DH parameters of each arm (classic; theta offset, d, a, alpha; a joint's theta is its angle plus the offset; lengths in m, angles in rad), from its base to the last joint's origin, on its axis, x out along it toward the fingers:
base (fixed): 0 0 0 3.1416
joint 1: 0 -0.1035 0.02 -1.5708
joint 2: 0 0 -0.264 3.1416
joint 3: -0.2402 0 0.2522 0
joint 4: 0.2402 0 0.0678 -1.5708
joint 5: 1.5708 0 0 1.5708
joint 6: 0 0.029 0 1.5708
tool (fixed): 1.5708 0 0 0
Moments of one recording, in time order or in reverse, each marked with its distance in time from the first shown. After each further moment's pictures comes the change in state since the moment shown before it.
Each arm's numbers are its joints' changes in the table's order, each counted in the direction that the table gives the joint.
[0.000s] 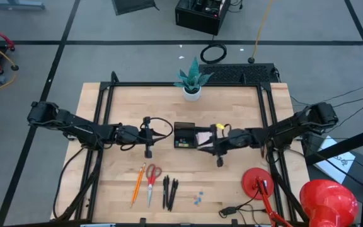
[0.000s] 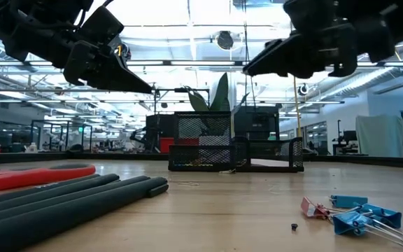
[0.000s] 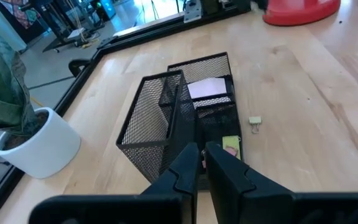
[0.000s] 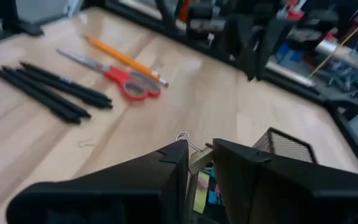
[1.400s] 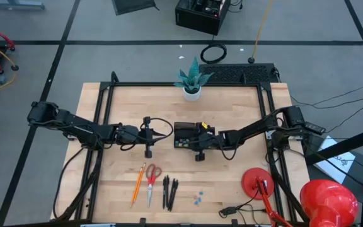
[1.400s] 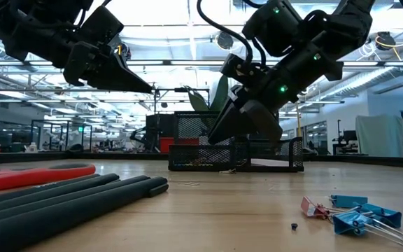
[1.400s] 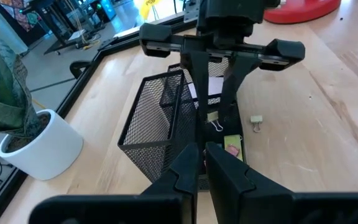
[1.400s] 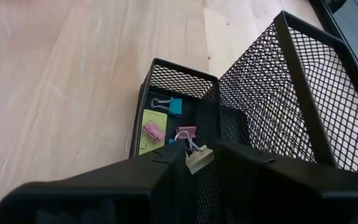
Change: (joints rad) left arm -0.001 0.000 0.000 -0.002 -0.002 0.019; right arm 0.051 -0.427 -0.312 0.237 0.261 0.089
